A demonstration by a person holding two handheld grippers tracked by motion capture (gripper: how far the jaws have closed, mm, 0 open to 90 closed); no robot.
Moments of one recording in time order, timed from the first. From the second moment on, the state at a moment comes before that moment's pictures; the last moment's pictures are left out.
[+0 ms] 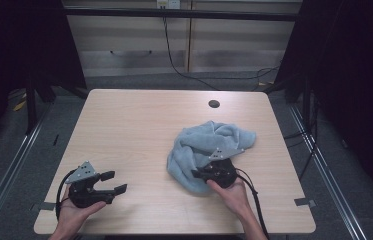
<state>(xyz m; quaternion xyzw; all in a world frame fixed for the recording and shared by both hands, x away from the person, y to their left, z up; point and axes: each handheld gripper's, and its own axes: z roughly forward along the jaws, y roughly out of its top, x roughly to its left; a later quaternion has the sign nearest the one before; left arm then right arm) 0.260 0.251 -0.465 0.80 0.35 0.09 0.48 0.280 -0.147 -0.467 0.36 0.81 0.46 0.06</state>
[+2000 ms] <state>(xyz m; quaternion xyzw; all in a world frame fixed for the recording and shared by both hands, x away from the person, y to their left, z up) 0.263 0.253 -0.305 0.70 0.22 0.07 0.67 0.248 -0.213 -0.295 0.34 0.67 0.61 0.24</state>
